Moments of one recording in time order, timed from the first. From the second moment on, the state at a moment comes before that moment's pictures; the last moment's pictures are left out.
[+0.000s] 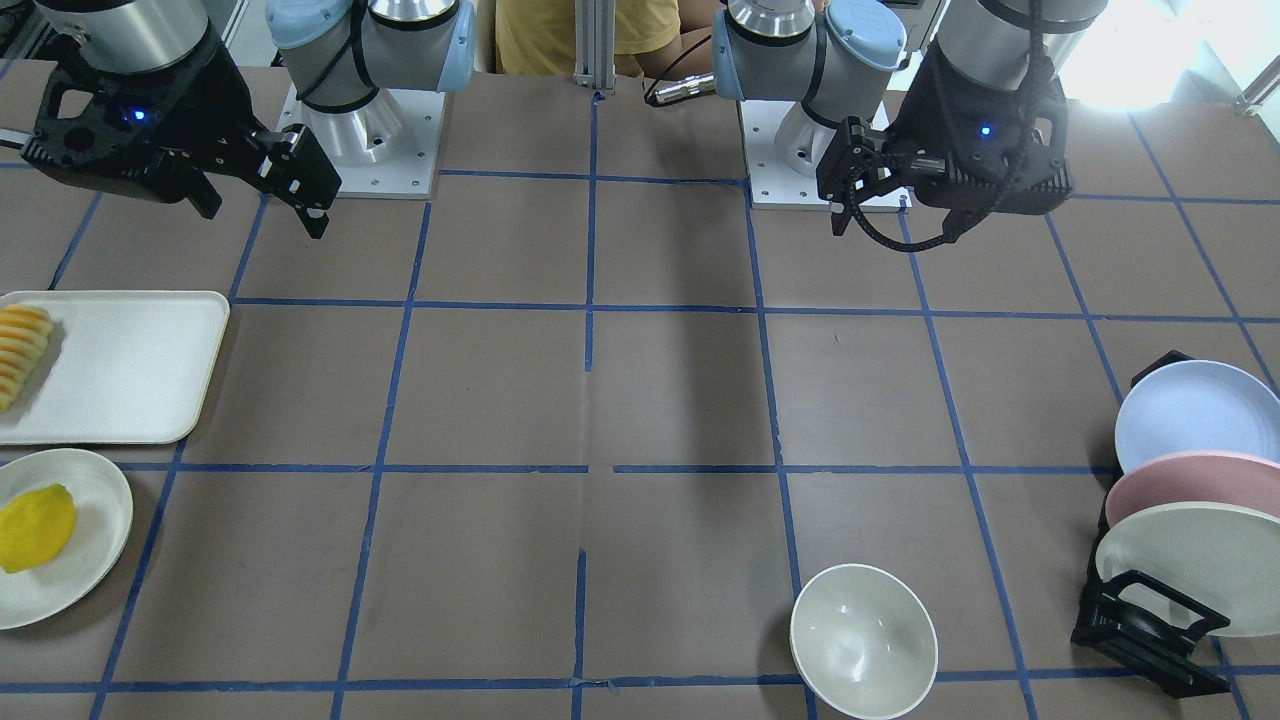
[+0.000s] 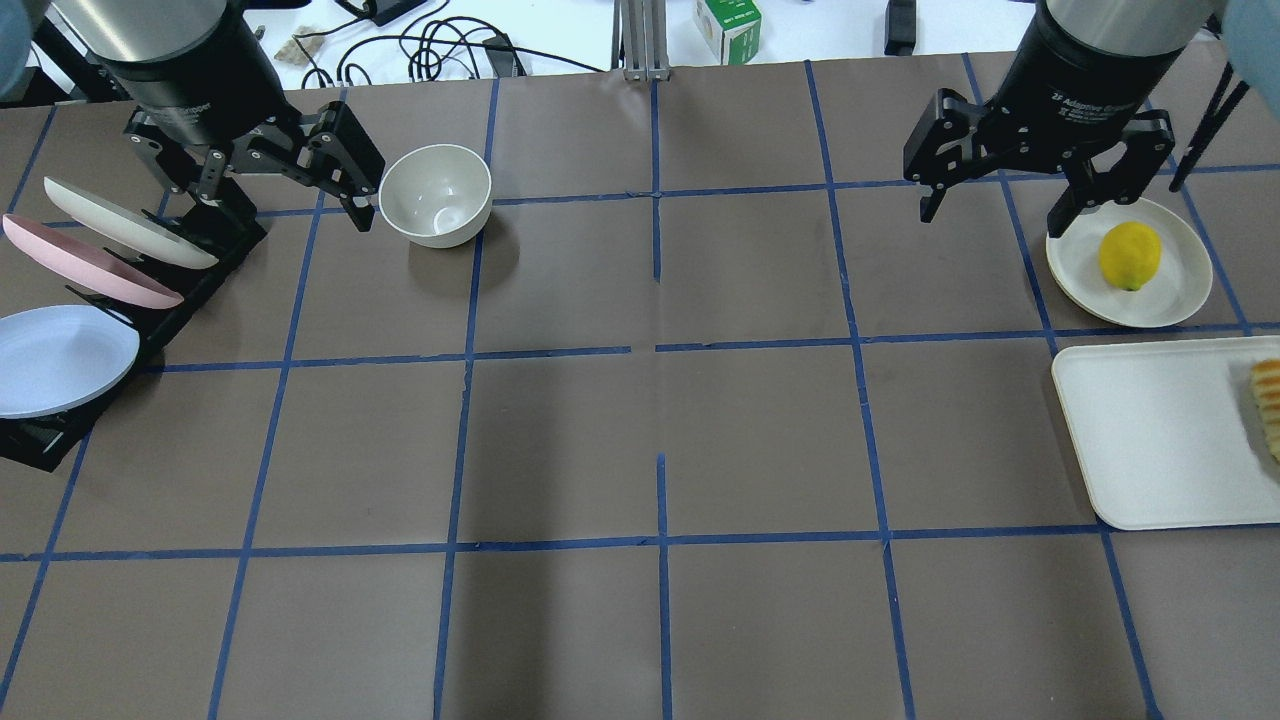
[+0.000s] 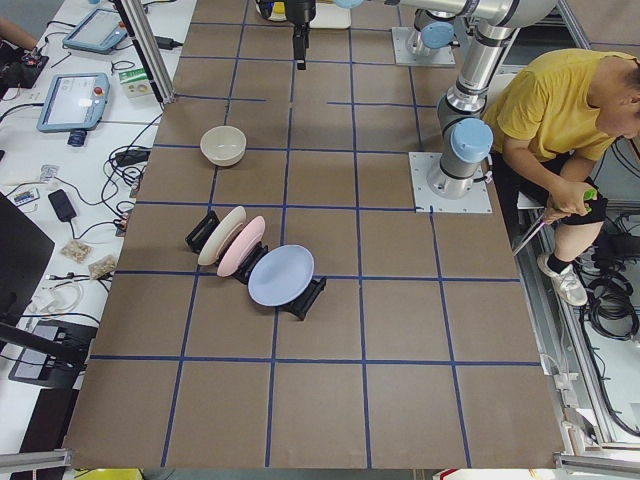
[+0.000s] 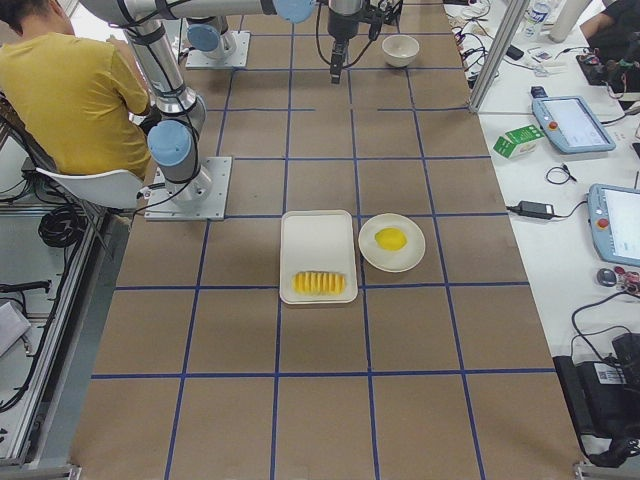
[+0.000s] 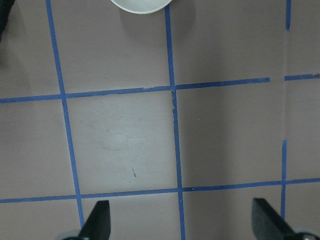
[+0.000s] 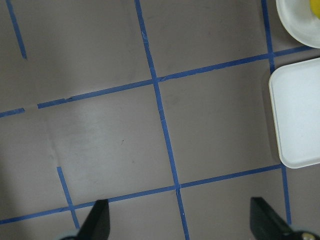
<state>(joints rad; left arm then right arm) -1.56 -1.60 -1.42 -1.74 1.58 0.07 1.53 -1.59 1.51 -1.46 -1.56 0.16</state>
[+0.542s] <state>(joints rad) -1.49 -1.68 -1.41 -1.65 1.56 0.09 1.52 -1.59 1.52 -1.46 -1.56 0.16</state>
